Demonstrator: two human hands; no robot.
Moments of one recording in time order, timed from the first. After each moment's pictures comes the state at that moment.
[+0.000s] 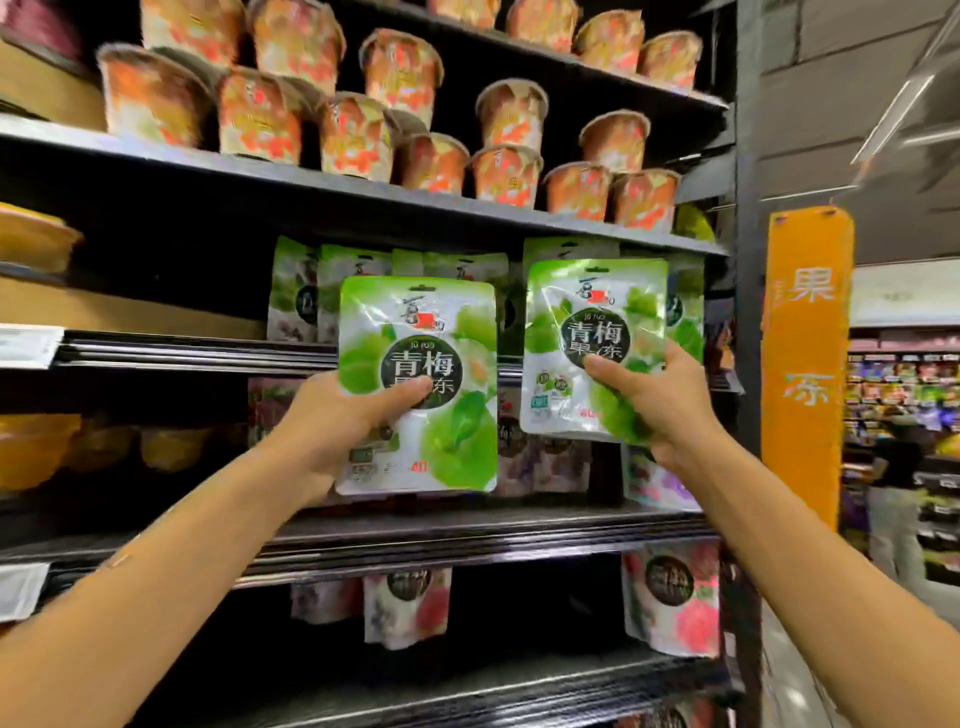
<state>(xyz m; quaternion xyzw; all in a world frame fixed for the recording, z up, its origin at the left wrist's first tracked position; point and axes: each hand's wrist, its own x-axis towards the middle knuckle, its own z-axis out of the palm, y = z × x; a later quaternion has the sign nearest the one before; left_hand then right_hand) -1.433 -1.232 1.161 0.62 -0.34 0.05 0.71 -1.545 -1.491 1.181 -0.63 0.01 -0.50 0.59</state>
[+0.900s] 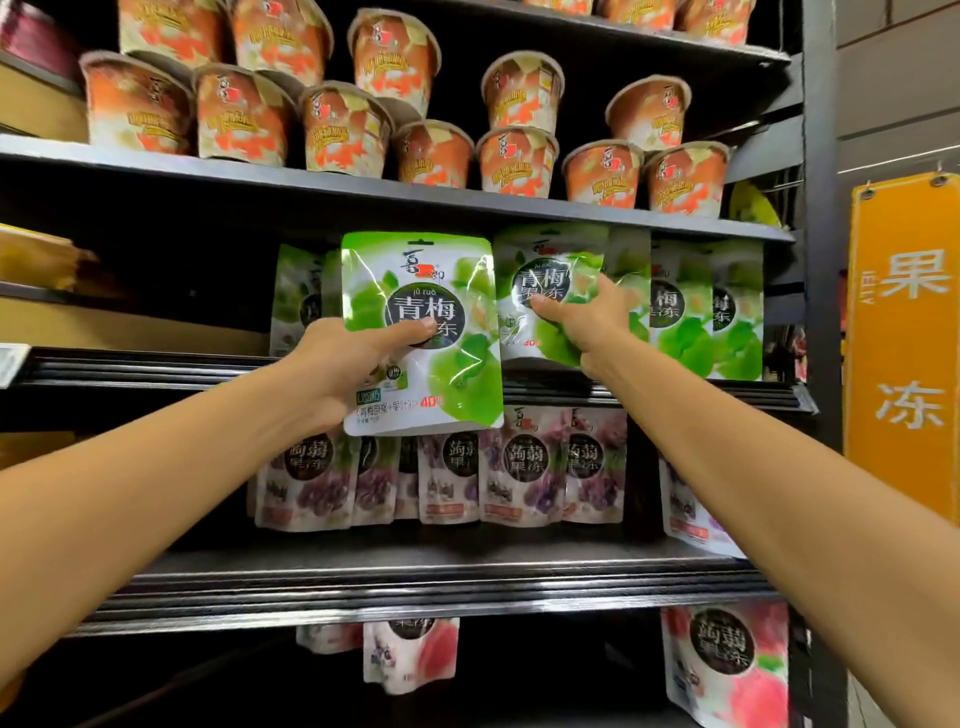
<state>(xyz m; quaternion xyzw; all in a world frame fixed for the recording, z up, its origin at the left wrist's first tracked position) -1.412 -1.280 1.227 0.64 -0.27 0.09 0.72 -1.417 -1.521 1.273 -0.67 0.02 -0.47 0.57</state>
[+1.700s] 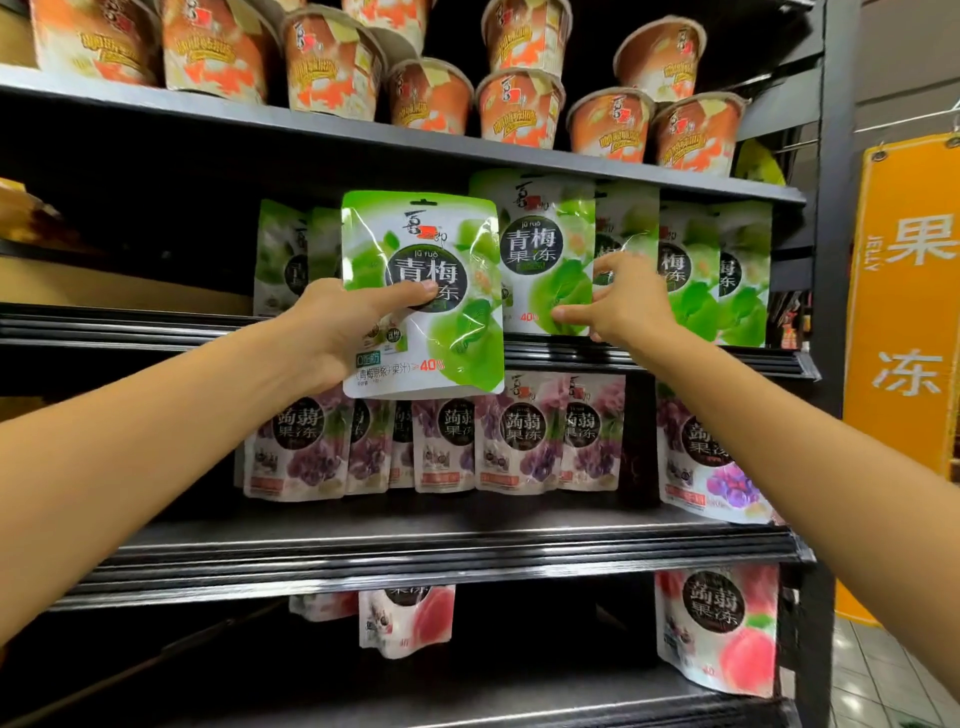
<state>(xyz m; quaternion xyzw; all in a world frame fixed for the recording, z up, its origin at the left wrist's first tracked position) -1.392 -1.284 1.229 0.64 -0.26 0.05 0.72 -1.449 -1.532 1.253 -0.83 0.09 -0.47 0.30</state>
